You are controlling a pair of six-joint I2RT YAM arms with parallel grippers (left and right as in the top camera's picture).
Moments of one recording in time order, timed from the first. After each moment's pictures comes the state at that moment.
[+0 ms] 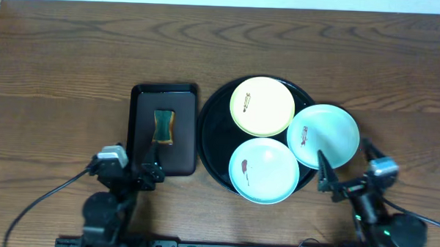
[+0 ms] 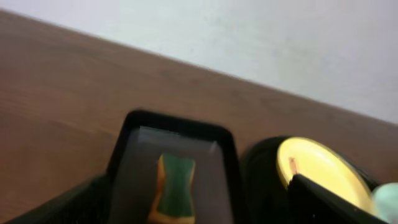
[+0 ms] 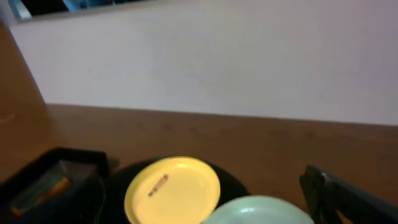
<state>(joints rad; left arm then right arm) -0.09 0.07 0.29 -0.42 0.00 -0.32 0.01 0.09 0.34 -0.26 -0.31 0.10</state>
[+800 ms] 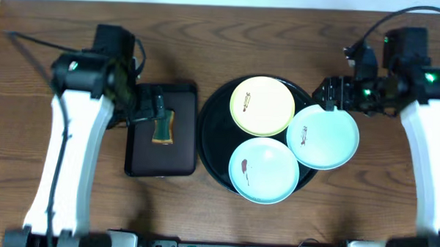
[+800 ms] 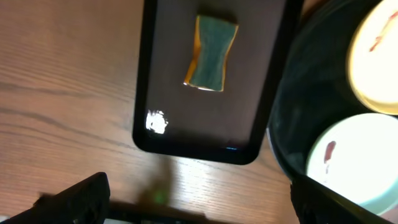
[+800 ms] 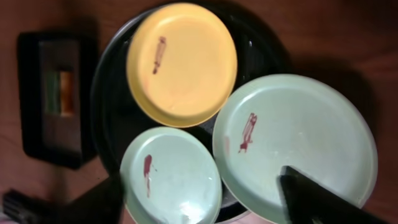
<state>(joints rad) -0.09 1.54 1.63 -1.51 0.01 -0.31 0.02 1.57 1.56 -1.21 -0.39 0.03</state>
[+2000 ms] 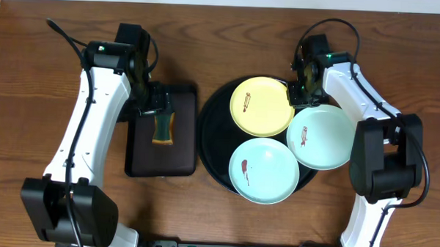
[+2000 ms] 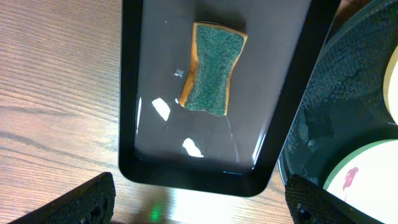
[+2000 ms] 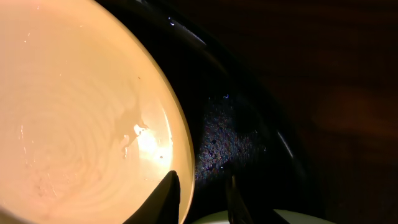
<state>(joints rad) -0.09 1.68 1.56 -1.39 0.01 -0.31 0.21 2.09 1.56 -0.89 -0.08 0.09</state>
